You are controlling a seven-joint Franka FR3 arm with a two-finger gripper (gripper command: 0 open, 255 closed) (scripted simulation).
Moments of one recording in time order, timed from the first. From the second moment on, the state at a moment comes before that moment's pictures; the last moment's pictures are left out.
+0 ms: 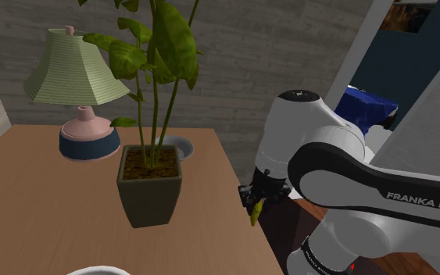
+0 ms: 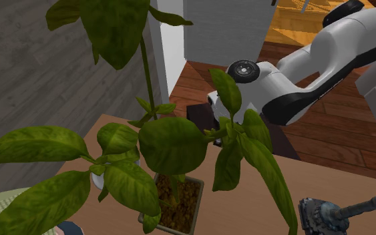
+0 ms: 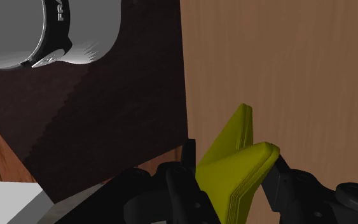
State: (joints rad) arm 0.12 -1.14 0.58 -2.95 0.45 1.81 0.81
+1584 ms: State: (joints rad) arm -0.06 -0.89 0.50 -2.61 0.30 1.74 0.77
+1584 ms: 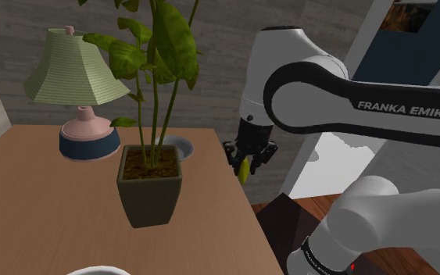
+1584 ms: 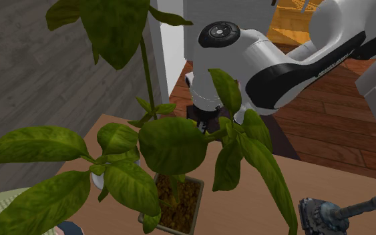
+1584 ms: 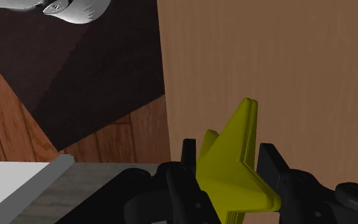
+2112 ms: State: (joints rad) arm -0.22 -0.53 0.58 -2.37 0.21 1.87 0.79
